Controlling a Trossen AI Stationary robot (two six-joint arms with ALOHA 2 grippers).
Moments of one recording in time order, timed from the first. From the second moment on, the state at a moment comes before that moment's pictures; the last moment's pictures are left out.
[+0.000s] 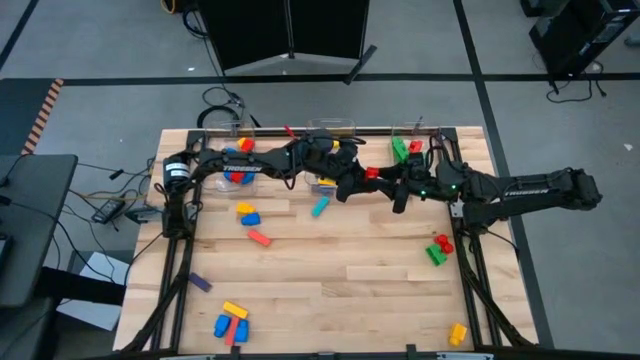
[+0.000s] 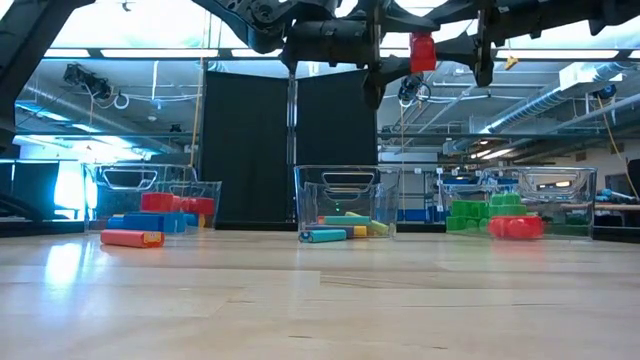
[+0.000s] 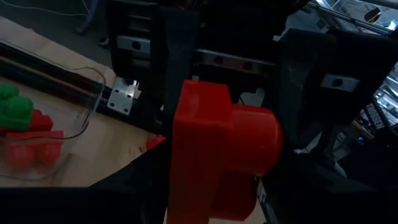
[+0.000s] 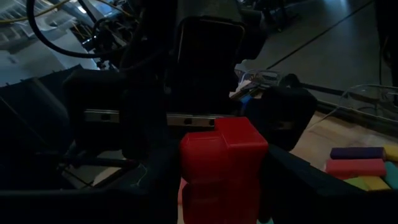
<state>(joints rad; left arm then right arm) 0.23 1.92 1.49 0.29 0.51 -0.52 -0.06 0.86 0.56 0.19 0.23 0.52</state>
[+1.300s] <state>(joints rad) 0.31 1.92 1.49 0.30 0.56 -0.48 -0.10 0.78 0.56 0.17 0.26 0.52</state>
